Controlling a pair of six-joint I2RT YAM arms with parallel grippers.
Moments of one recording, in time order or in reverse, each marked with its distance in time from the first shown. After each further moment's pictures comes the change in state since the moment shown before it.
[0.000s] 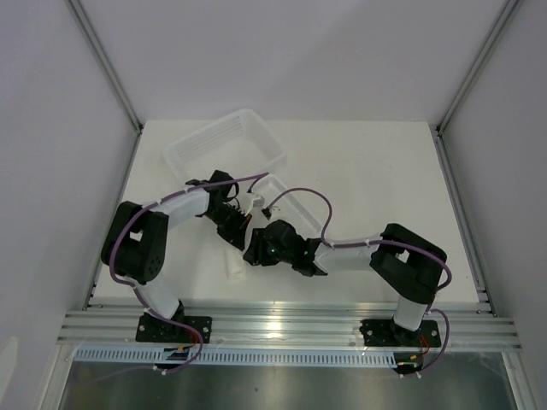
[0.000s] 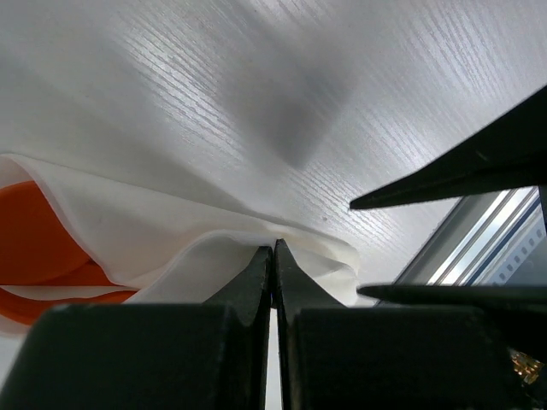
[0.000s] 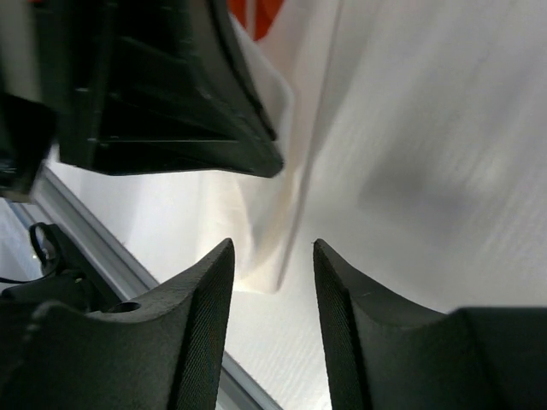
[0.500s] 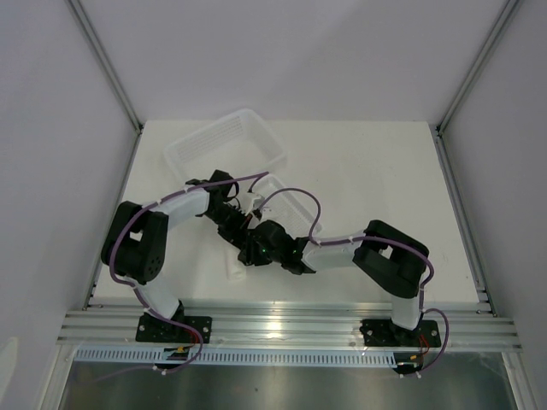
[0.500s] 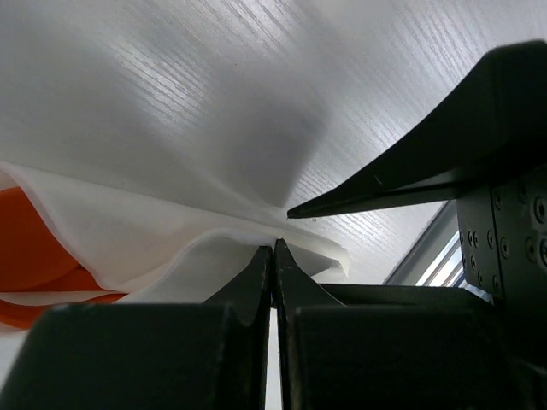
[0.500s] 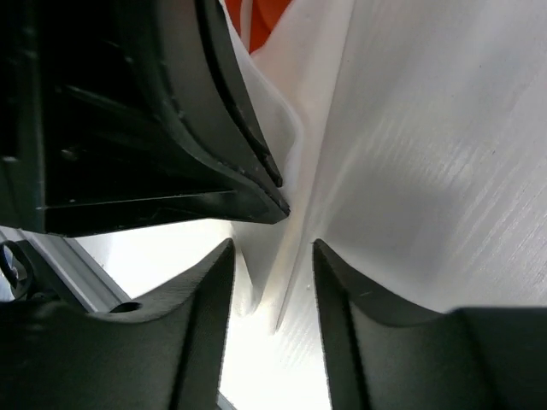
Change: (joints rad) left arm 0.000 0.001 0.004 -0.005 0.024 0.000; right arm 0.016 0.114 0.101 -0.009 0.014 -0.022
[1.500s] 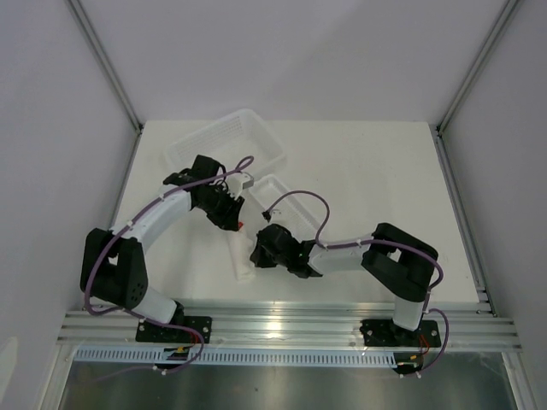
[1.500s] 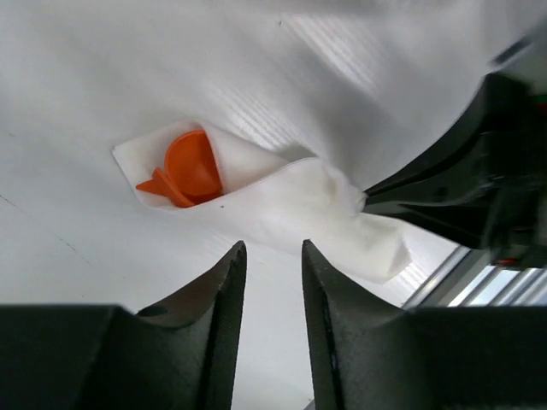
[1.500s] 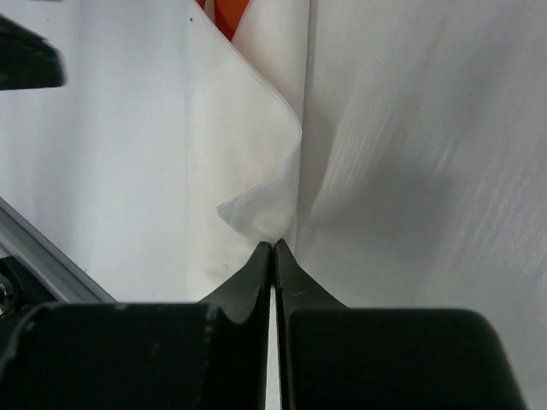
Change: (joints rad) left arm 0.046 -0.214 0.068 -0.023 -0.117 -0.008; right arm 0.009 -0.048 -0.055 -0.044 0.084 0.054
